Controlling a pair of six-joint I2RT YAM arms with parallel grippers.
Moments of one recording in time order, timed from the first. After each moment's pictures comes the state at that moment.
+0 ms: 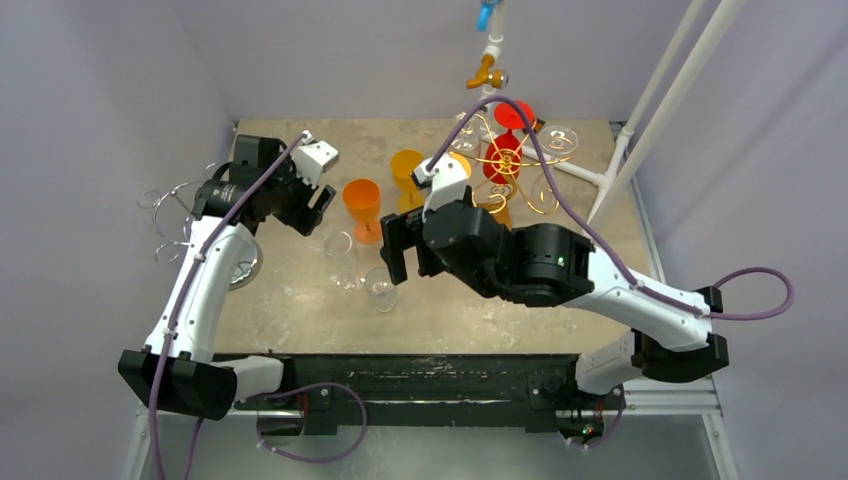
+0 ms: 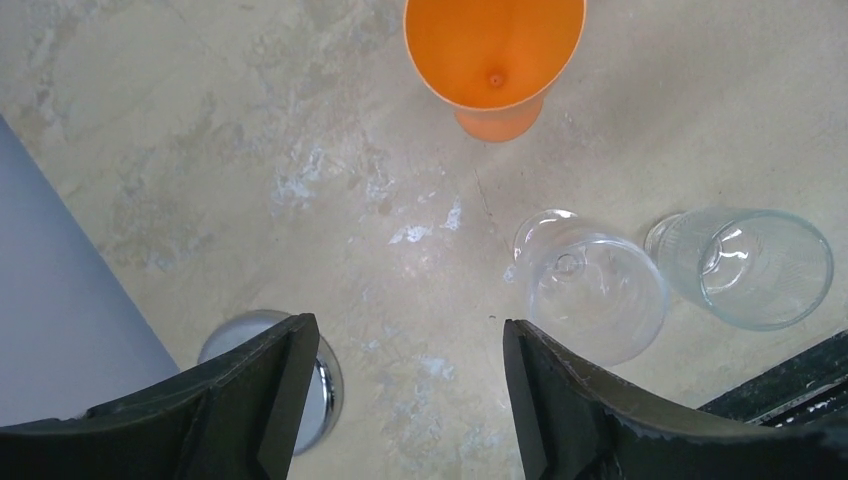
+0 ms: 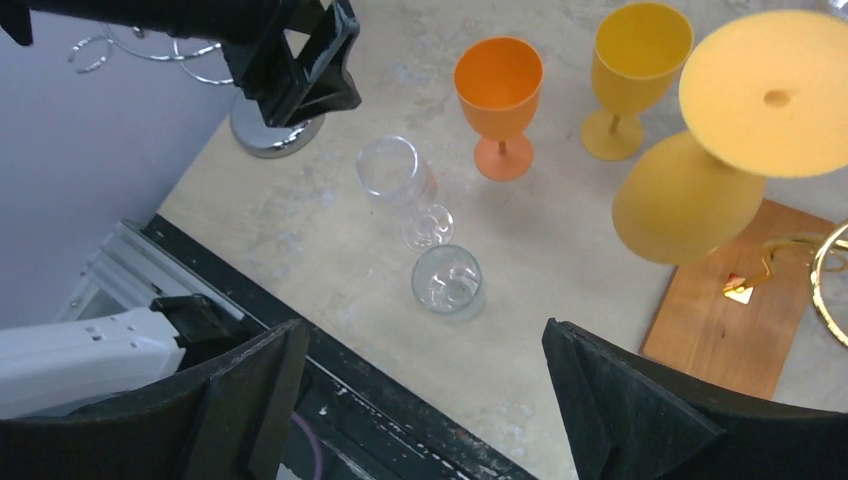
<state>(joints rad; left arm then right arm) -0.16 1.25 1.42 -0.99 0.15 0.46 1.31 1.45 1.92 -0.97 0.60 0.55</state>
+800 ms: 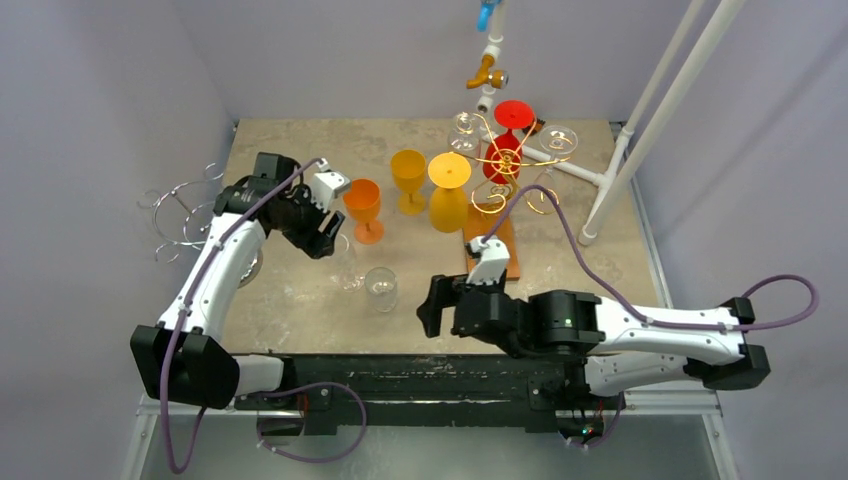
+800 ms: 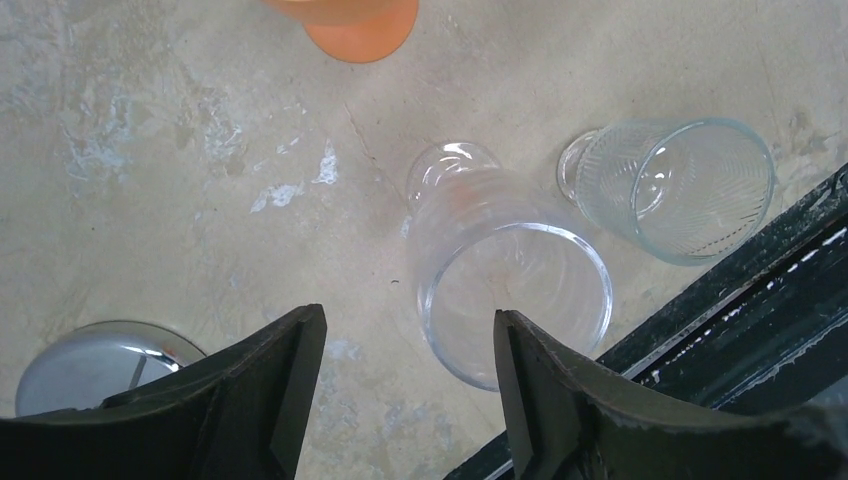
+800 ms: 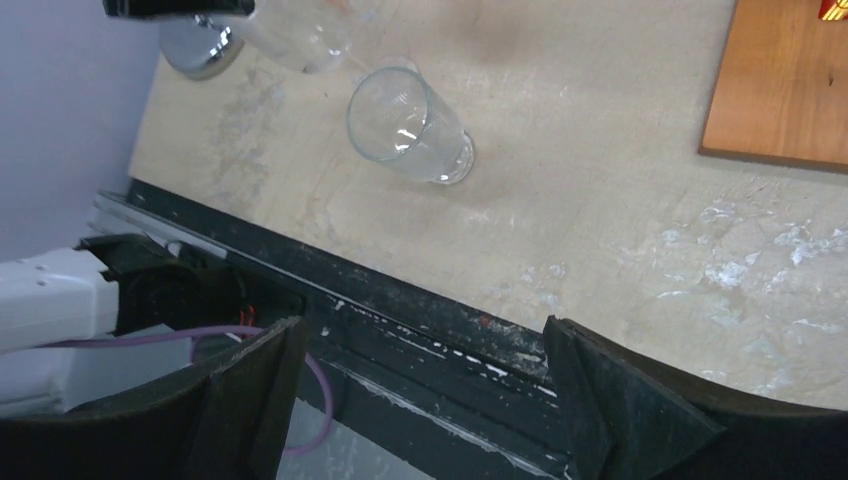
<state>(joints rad) -0.14 1.30 1.24 -1.01 0.32 0.48 1.47 1.14 1.19 -0.84 0.69 1.05</state>
